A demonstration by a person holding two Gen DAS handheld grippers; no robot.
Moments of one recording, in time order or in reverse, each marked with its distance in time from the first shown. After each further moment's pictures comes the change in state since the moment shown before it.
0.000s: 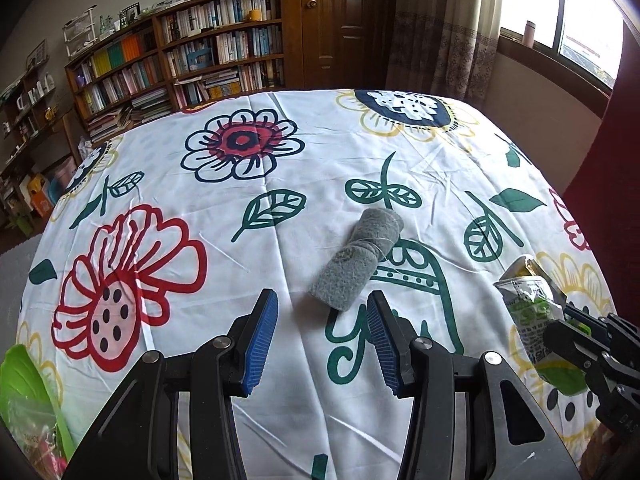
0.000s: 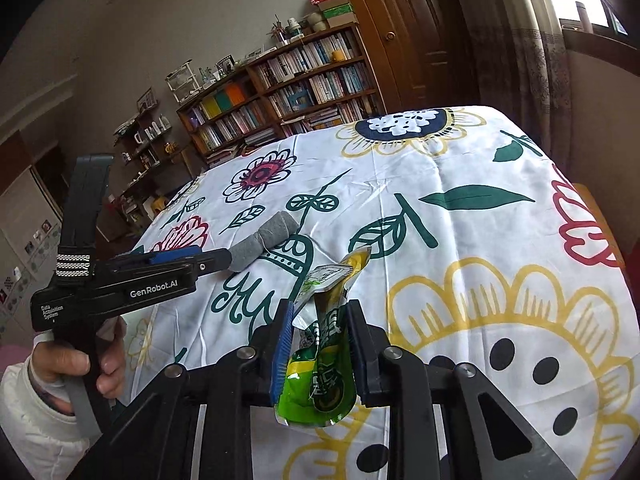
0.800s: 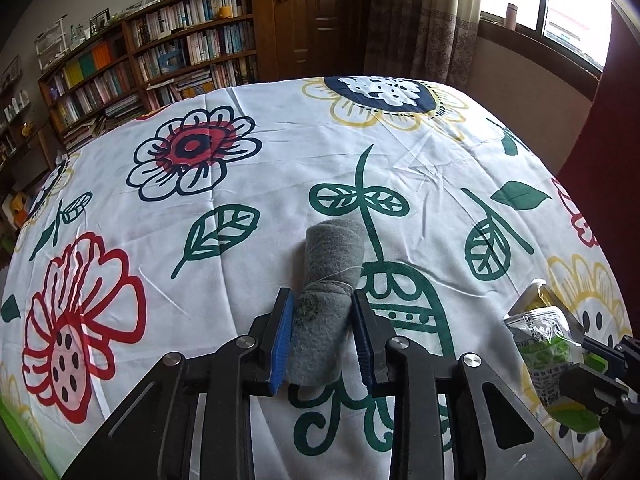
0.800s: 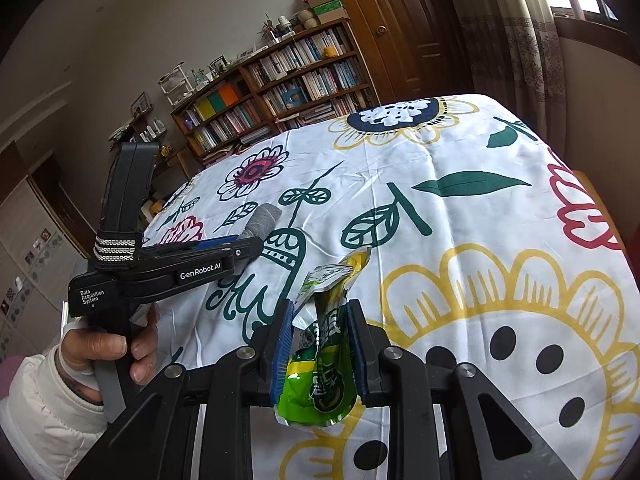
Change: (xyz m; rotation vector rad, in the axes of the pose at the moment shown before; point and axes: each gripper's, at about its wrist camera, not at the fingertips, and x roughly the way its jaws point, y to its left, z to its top) left arm 0.044 -0.017 0.015 0.054 0.022 -0.059; right arm 0.006 -0.010 -0.003 0.034 0.012 0.004
